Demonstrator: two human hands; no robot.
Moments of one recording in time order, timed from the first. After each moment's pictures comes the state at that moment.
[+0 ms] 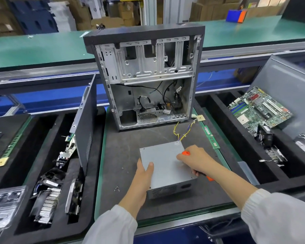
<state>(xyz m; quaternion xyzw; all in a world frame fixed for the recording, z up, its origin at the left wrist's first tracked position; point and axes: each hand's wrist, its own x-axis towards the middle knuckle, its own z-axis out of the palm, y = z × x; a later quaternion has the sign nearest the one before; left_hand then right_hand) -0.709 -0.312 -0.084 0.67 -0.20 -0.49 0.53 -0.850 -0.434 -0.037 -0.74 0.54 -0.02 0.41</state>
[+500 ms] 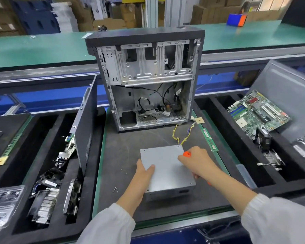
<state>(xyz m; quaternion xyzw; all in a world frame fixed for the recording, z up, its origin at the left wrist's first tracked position) -0.703 -0.312 -0.078 0.69 -0.24 -0.49 0.48 -0.855 -0.427 -0.024 -0.73 0.57 -0.07 0.38</state>
